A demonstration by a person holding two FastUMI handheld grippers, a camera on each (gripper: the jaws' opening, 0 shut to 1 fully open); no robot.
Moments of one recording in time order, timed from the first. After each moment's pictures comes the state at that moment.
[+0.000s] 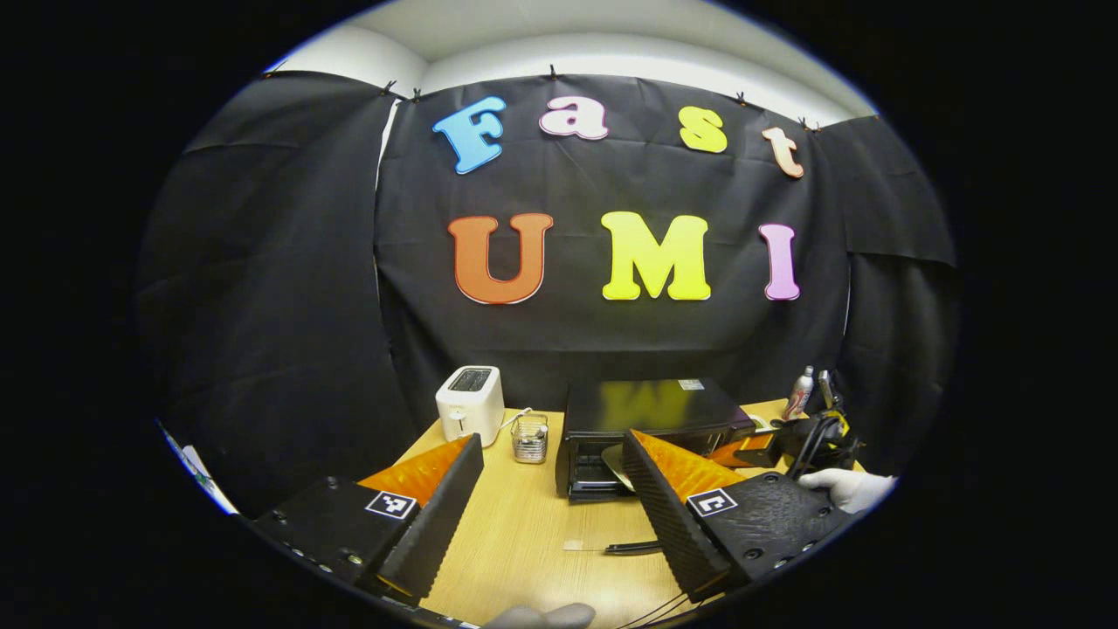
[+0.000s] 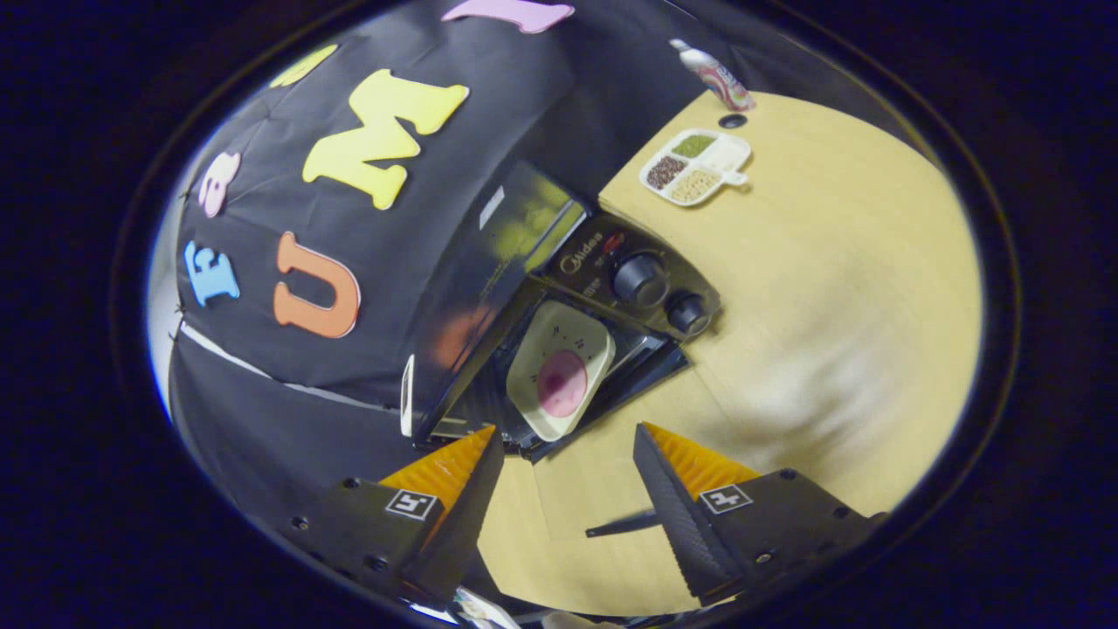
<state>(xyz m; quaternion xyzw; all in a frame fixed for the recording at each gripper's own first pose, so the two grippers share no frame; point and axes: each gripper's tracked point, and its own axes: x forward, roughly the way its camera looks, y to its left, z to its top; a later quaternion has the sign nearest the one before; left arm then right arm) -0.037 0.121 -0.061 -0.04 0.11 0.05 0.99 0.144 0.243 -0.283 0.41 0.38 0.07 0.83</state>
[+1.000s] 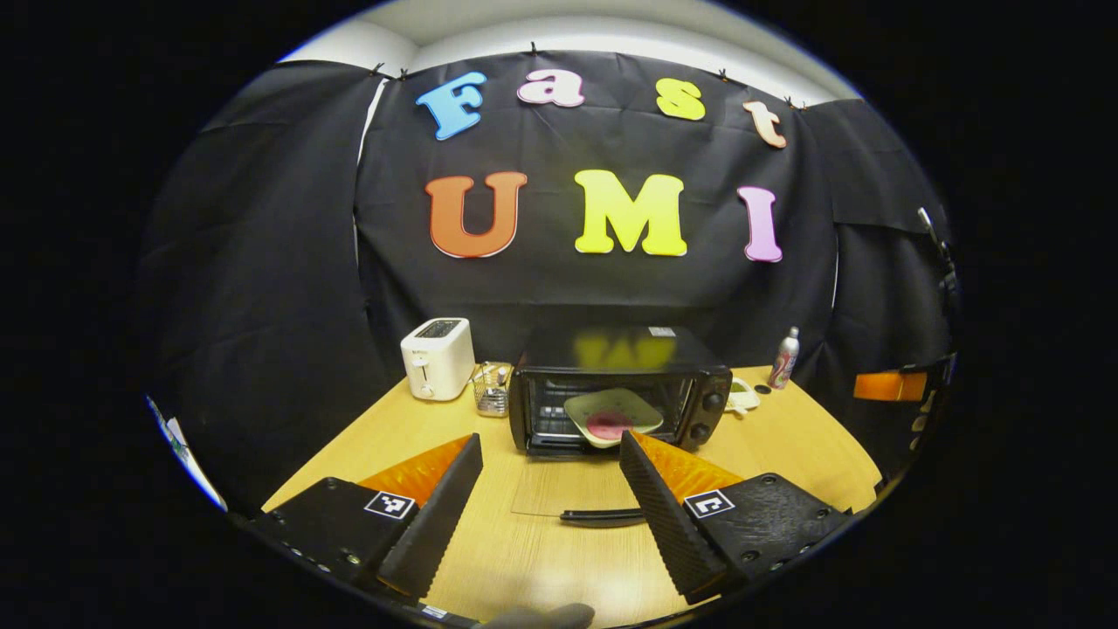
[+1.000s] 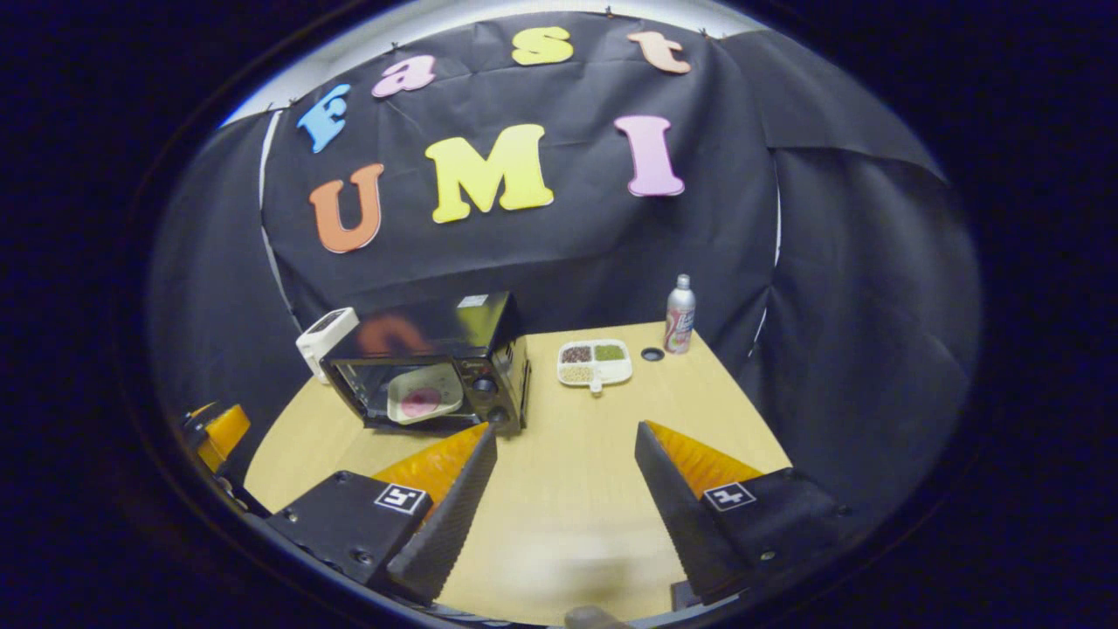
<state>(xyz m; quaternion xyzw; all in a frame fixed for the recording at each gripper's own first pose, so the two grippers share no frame) -0.050 0.039 -0.164 -0.04 0.16 0.02 0.99 0.032 0.033 -0.183 0.01 0.22 0.02 0.98</state>
